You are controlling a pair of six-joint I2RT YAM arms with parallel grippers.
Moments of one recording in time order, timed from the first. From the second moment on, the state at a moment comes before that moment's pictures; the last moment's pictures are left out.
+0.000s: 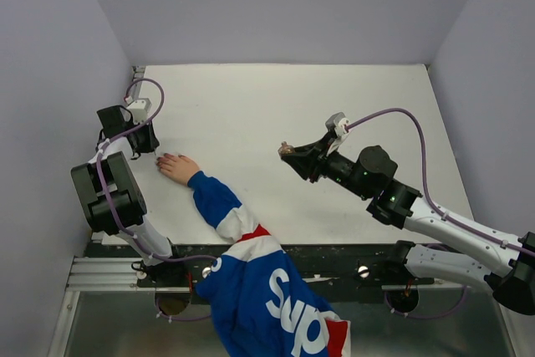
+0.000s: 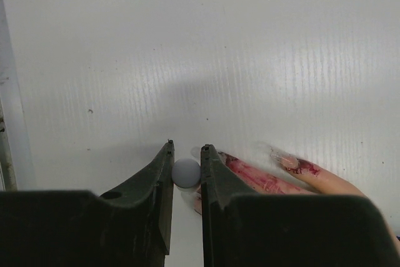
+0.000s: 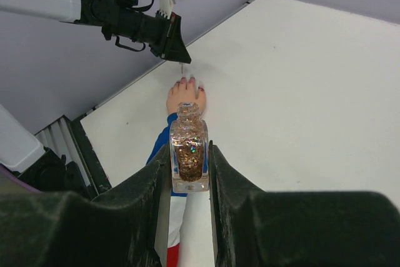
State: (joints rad) left arm 0.41 1.69 1.00 -0.13 0.46 0.30; right arm 0.91 0.97 0.73 0.26 -0.03 0.25
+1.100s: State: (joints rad) left arm 0.37 1.71 1.06 -0.24 0.37 0.31; right arm 0.91 0.93 0.72 0.26 -0.02 0.25
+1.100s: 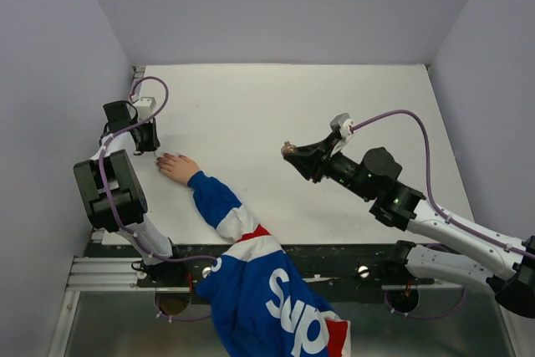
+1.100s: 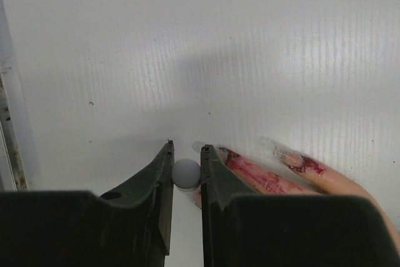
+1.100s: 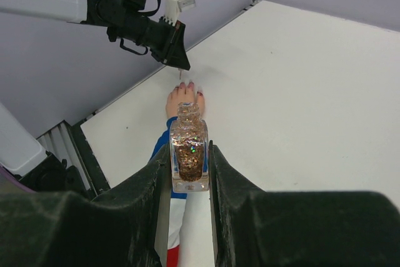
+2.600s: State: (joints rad) left arm 0.28 1.64 0.96 -0.25 0.22 0.35; right arm 0.91 0.84 0.70 0.26 -0.02 0.24
